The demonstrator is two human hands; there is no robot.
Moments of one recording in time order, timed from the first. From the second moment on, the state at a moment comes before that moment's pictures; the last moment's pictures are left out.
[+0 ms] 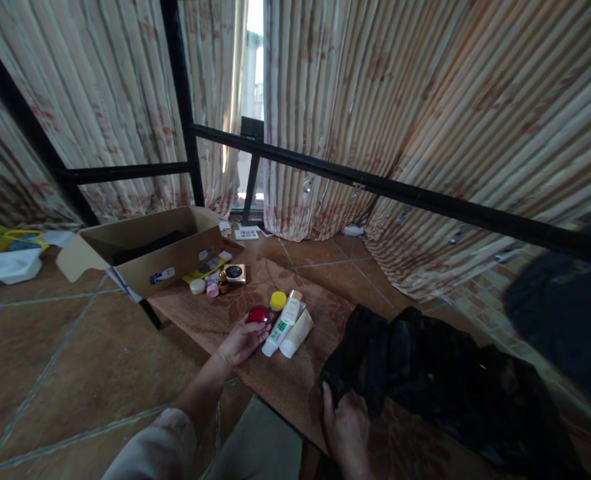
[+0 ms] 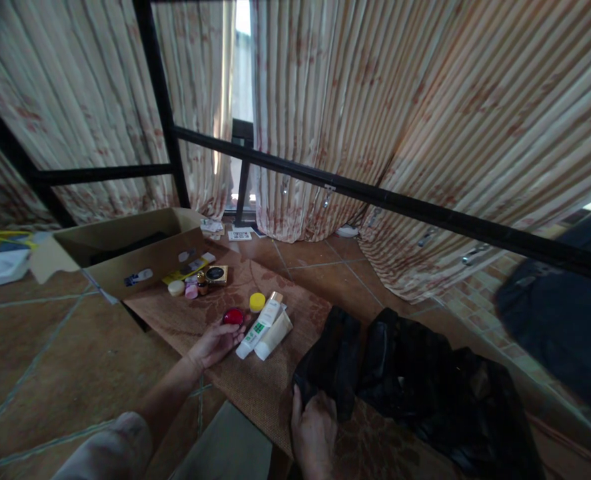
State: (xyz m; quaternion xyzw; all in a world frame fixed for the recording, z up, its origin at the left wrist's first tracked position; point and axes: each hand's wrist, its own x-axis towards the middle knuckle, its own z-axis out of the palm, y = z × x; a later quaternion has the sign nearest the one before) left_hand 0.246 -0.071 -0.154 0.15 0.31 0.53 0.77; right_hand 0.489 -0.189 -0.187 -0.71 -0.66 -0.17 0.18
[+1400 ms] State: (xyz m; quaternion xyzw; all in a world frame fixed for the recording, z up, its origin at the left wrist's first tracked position) left_hand 0.246 -0.071 -0.156 0.15 0.30 0.53 0.78; right_hand 0.493 -0.189 -0.190 -0.68 -0.69 -0.15 0.20
